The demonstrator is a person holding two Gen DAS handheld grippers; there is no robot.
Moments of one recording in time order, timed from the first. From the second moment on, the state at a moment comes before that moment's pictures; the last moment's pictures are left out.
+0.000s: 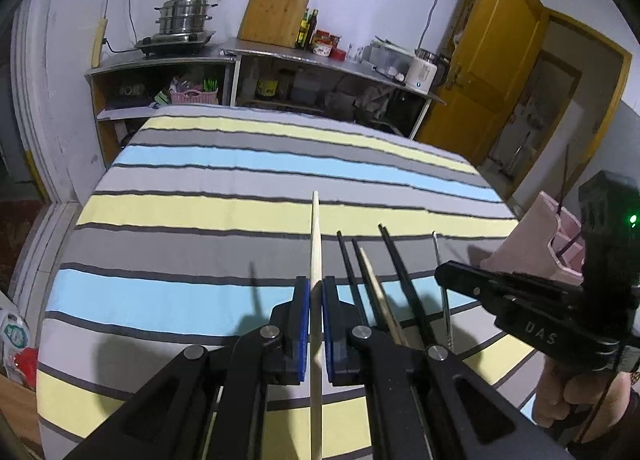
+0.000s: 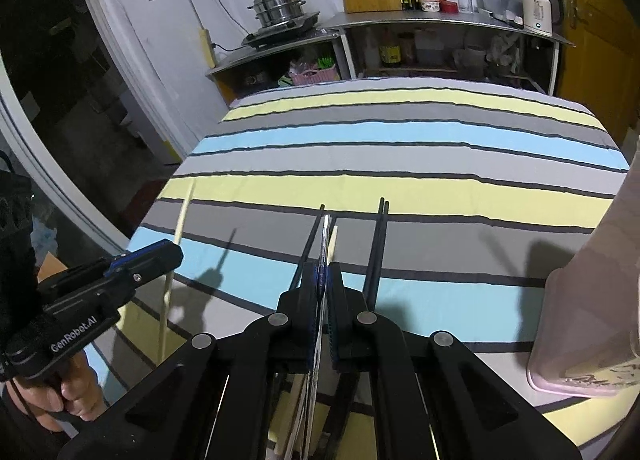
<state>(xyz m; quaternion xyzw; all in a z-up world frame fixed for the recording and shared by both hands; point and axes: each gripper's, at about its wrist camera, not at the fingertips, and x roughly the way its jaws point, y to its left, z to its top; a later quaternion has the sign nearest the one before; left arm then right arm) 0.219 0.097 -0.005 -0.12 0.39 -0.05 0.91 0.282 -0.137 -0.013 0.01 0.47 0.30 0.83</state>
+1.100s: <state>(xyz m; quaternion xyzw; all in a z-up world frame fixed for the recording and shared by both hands) 0.295 0.080 -0.073 -0.04 0.48 -0.02 0.87 0.281 -0.144 -0.004 0.01 0.46 0.31 0.84</state>
